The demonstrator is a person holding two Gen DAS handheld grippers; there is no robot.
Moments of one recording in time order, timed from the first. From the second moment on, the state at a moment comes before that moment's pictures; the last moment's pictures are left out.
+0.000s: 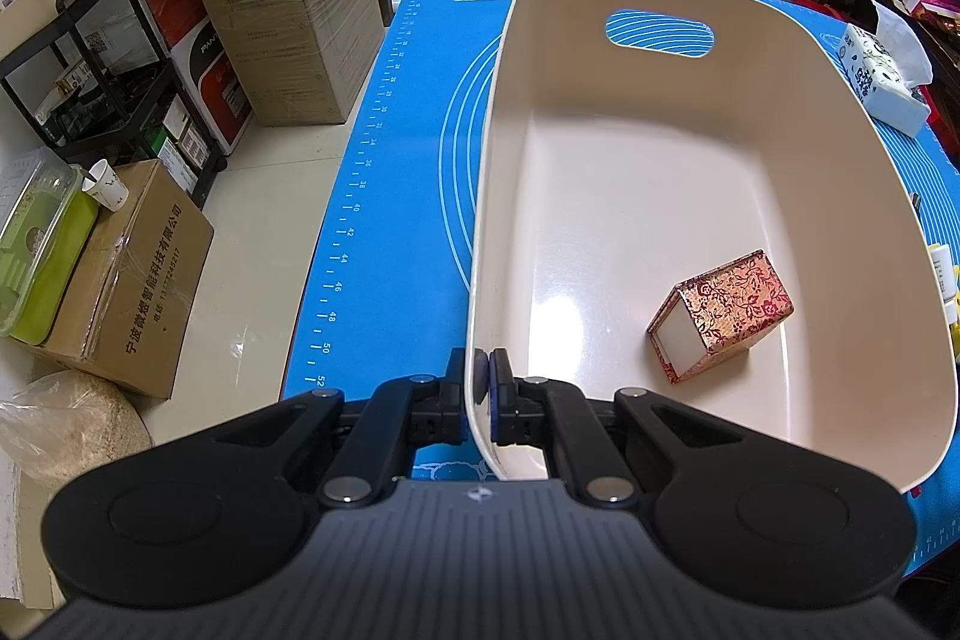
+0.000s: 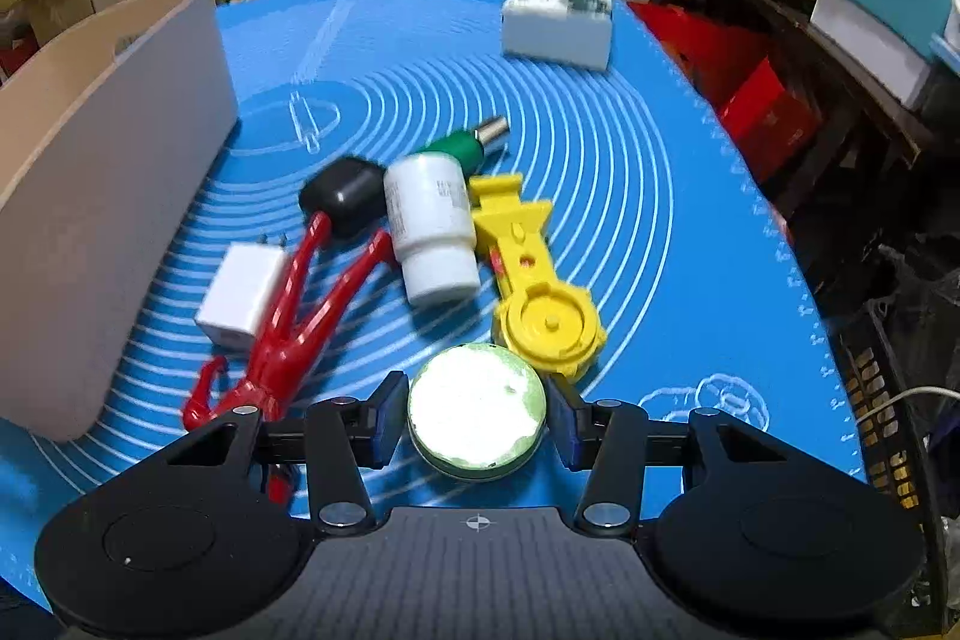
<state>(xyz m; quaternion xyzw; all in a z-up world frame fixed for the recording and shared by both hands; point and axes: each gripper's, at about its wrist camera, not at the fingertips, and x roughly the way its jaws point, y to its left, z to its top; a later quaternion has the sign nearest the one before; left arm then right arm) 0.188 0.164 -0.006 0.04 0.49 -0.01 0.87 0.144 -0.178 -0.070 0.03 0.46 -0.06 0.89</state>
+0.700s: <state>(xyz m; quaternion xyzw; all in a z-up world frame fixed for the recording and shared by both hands) 0.188 0.165 -0.005 0.04 0.50 -0.01 0.87 0.190 -0.101 0.050 0.02 0.31 0.04 0.95</state>
